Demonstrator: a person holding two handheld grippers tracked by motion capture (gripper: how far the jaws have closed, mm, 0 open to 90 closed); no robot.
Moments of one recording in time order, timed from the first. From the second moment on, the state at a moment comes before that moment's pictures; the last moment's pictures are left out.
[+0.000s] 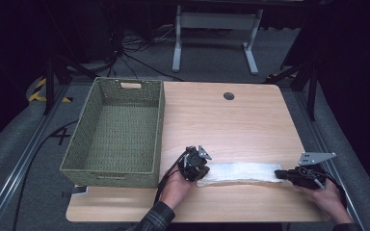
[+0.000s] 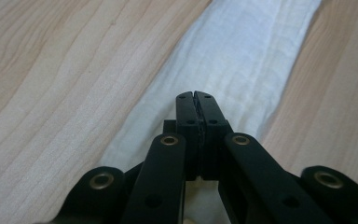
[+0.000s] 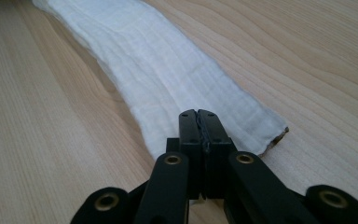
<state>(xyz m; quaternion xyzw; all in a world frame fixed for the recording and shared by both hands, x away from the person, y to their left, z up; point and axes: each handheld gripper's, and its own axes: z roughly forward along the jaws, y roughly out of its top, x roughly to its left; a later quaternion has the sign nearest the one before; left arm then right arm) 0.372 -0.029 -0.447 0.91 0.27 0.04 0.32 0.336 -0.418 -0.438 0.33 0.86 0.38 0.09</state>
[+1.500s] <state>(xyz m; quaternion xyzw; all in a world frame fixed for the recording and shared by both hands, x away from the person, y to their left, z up) 0.389 -0.054 -0.449 0.93 0.21 0.02 0.31 0.357 -0.363 -0.449 0.29 0.89 0.35 0.08</state>
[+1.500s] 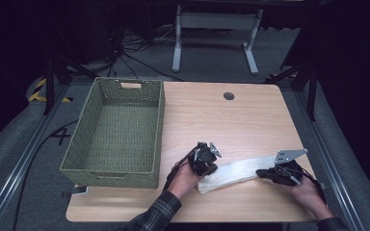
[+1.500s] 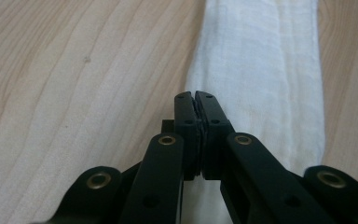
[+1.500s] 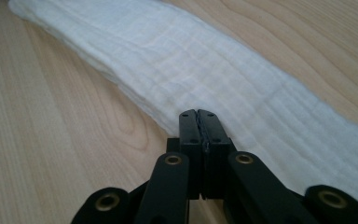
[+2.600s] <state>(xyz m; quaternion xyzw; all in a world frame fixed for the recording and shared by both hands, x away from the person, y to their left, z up) 0.349 -0.065 -0.450 0.93 0.16 -0.03 0.32 0.428 -0.319 -0.451 0.28 0.89 0.36 0.07</state>
